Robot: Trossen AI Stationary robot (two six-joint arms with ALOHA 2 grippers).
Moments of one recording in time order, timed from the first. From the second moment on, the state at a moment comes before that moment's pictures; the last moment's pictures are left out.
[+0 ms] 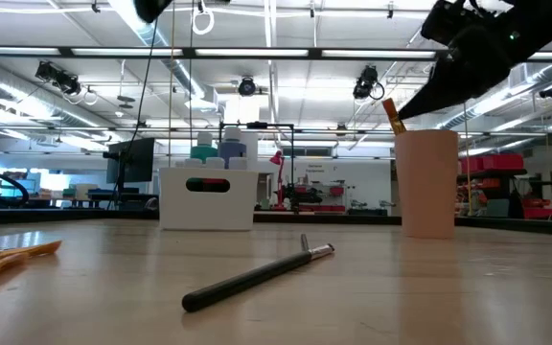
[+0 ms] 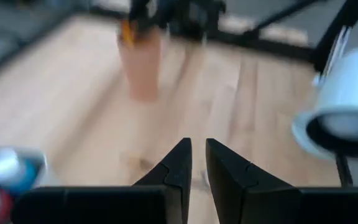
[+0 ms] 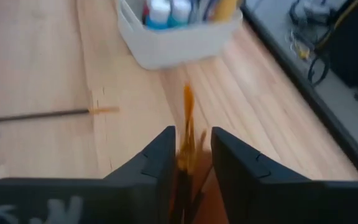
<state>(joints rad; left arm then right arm) -0.53 1.41 1.08 -0.29 -0.65 -0.54 0.23 1.01 0.56 -0.20 0.59 0.15</state>
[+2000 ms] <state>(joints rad) -0.57 1.84 1.08 -0.63 -0.16 -1.39 0.23 1.01 0.56 0.33 0.35 -0.06</state>
